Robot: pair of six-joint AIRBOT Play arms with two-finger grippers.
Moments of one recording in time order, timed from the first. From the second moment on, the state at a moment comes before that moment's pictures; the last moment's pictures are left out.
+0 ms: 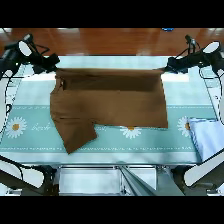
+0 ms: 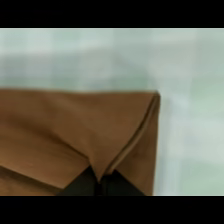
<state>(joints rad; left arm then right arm) 0.06 -1.77 1.66 1.39 -1.00 -1.84 -0.19 -1.91 1.80 -1.02 1.19 1.34</state>
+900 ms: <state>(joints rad) 0.13 -1.81 1.64 1.32 -1.50 -1.64 -0.21 -1.88 1.67 -1.19 1.44 1.43</state>
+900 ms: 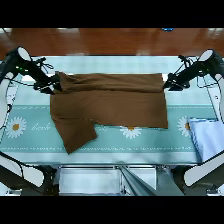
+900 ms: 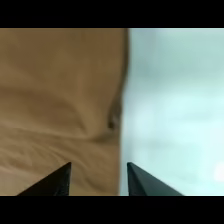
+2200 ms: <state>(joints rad) 0.70 -1.12 0.52 0.89 -1.25 -1.30 -0.48 -0.96 0.64 -0.84 1.26 1.19</state>
